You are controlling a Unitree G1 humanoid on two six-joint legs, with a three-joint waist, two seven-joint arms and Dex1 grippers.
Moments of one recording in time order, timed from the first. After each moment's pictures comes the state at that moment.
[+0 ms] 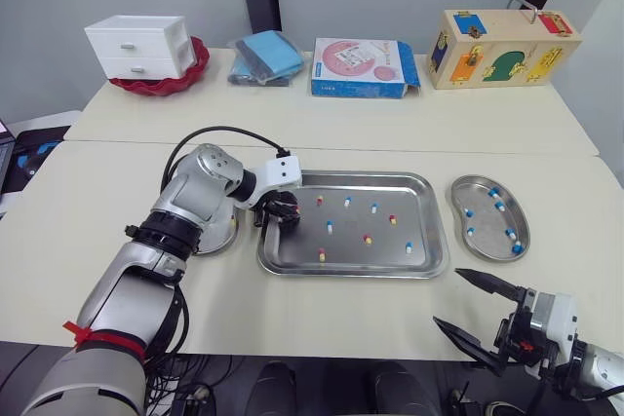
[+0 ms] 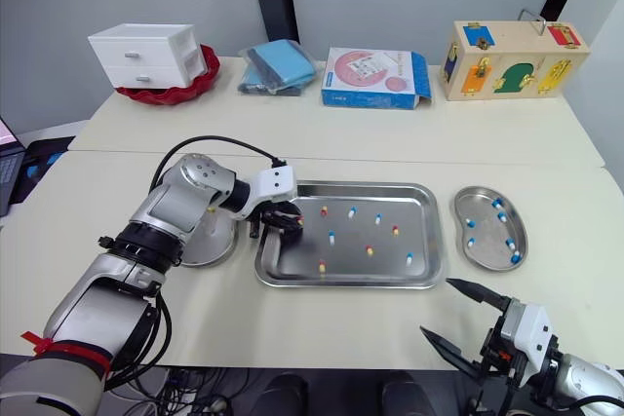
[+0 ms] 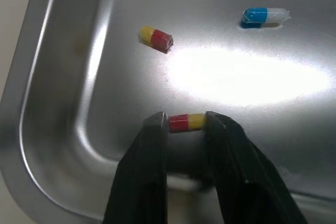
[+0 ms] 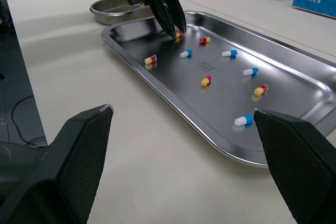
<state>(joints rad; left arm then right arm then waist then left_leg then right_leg) -0.90 0.59 -0.39 0.52 0.15 0.27 -1.30 0.52 -0.57 -0.21 -0.44 0.47 -0.14 0.99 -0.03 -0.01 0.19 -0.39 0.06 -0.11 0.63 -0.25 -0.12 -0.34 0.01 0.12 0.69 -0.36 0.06</state>
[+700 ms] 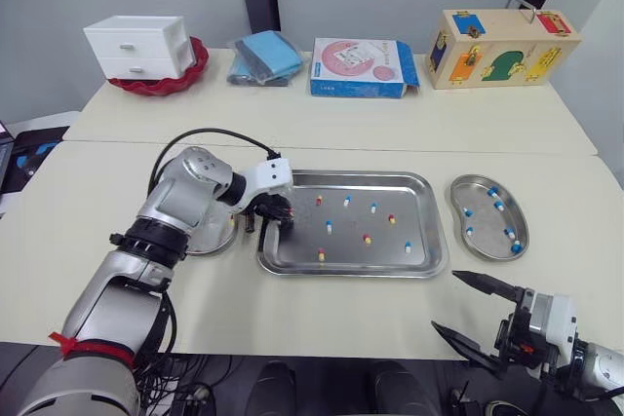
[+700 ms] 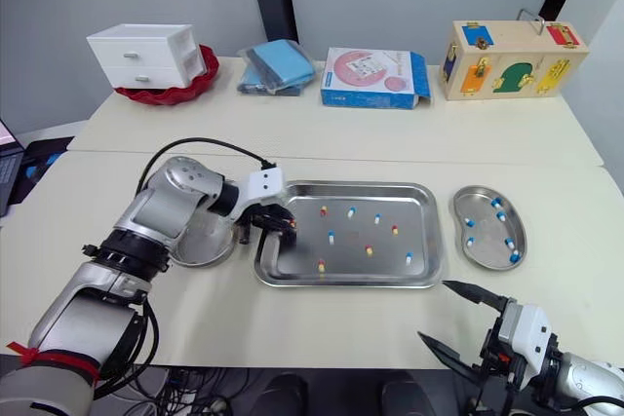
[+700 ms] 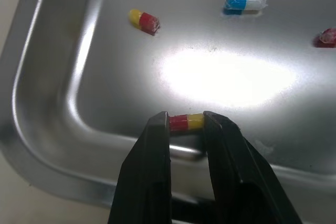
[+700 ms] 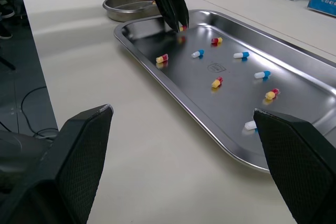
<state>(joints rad) -0.83 0.70 -0.33 0.37 0.08 0.36 -1.35 0.53 -0.61 -0.21 -0.48 0.47 -0.13 1.00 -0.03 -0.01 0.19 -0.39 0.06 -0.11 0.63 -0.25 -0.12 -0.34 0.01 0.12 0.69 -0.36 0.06</state>
